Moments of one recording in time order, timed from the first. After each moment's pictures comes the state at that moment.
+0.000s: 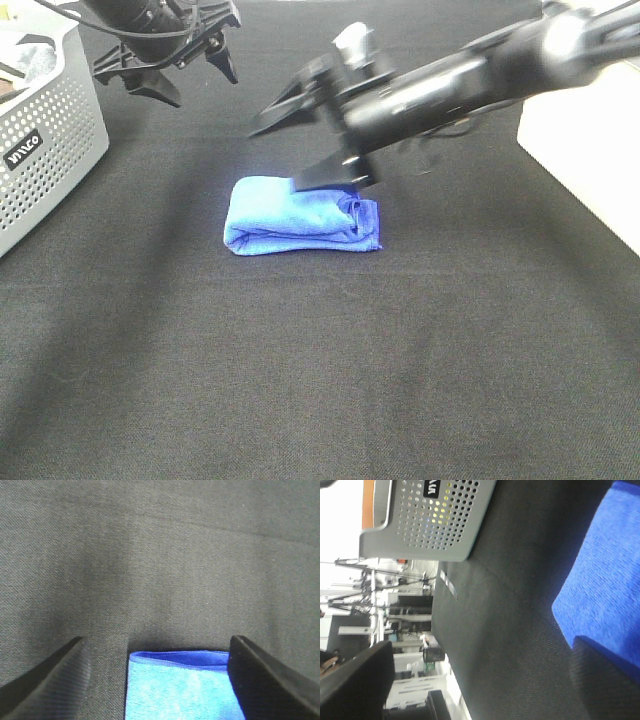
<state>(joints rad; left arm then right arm) -0.25 2.26 -2.04 -0.29 0.85 -0.29 0.31 2.35 -1.67 1.37 1.08 -0.68</state>
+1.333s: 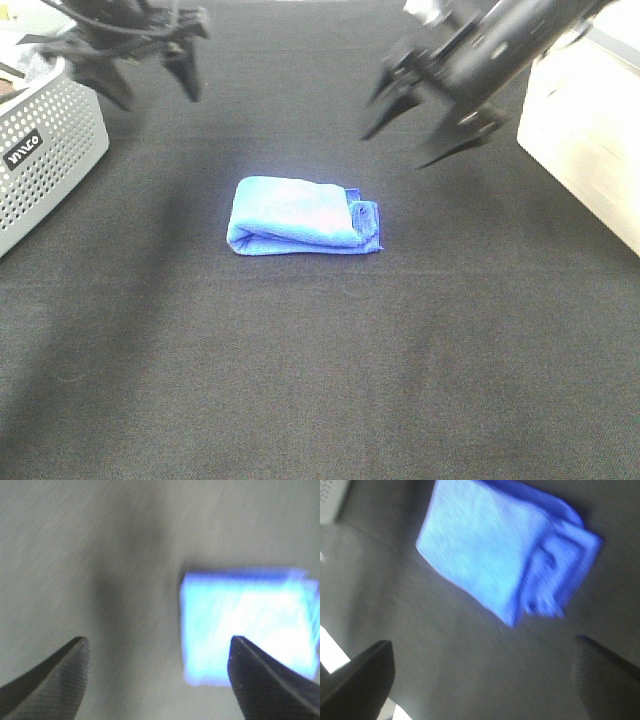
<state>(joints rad) -0.25 2.16 -2.04 -0.17 1.20 -0.18 0.18 2.11 -1.74 0.70 1.18 -0.37</state>
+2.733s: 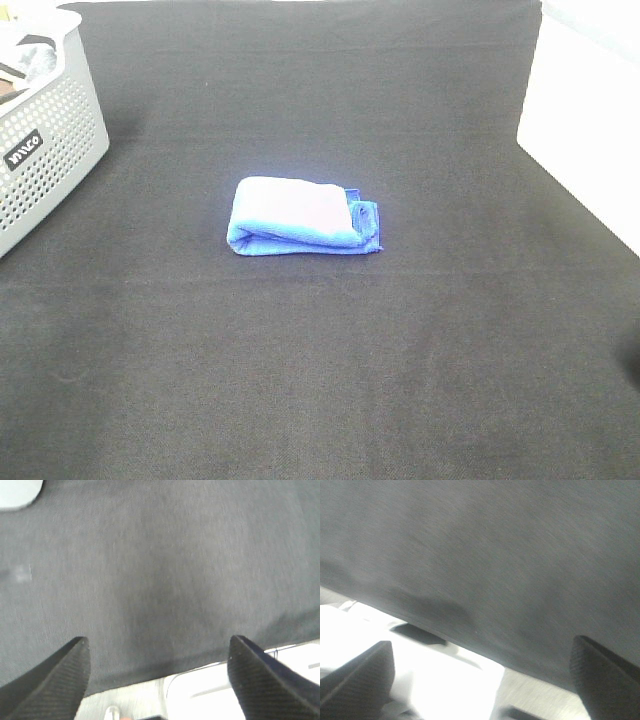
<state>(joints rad) -0.31 0.56 -0.63 -0.02 1.13 -0.16 0.18 0.79 -0.64 0.27 1.10 -0.19</state>
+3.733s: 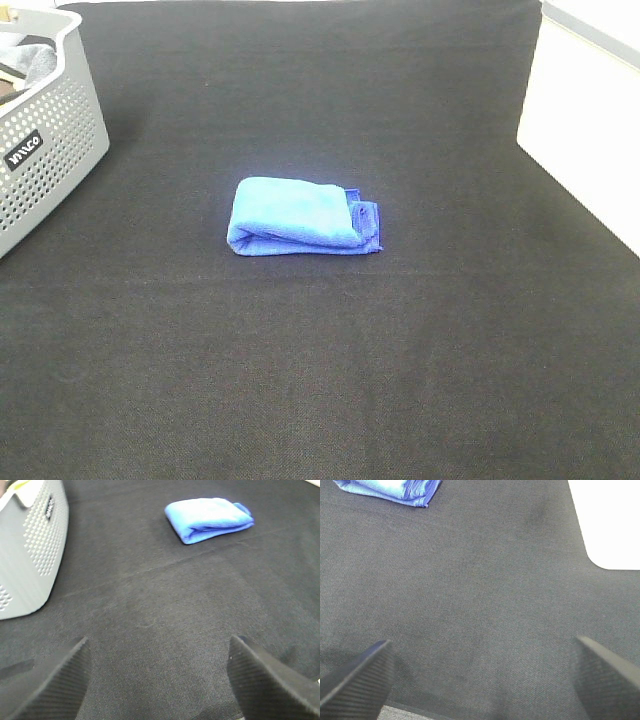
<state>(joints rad) -0.31 0.03 -0.50 -0.08 1.06 0.04 0.18 0.19 -0.51 0.10 1.07 -0.12</state>
